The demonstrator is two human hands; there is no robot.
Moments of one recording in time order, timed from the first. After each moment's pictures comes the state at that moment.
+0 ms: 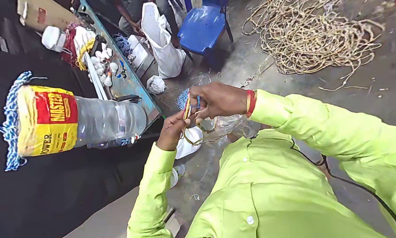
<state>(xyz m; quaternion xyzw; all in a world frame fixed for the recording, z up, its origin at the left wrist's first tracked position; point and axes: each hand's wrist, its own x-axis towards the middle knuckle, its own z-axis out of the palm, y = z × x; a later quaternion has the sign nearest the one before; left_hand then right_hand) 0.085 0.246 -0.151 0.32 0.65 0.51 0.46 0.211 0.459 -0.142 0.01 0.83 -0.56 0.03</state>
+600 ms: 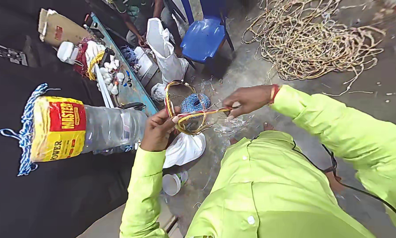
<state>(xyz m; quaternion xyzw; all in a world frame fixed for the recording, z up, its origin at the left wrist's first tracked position) 0.070 0.262 -0.109 0.30 0.68 0.53 0.40 0.248 0.531 -0.236 -0.13 0.85 -0.50 0.05</state>
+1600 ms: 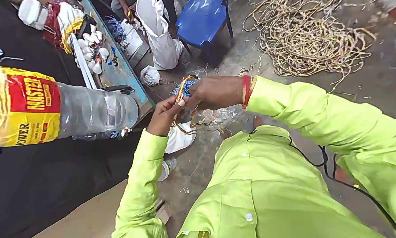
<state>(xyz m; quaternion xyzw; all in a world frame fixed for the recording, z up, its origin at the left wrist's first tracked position) 0.075 0.279 -0.148 0.28 0.72 0.47 0.44 0.192 0.487 -0.169 -0.24 0.90 -0.36 -0.04</state>
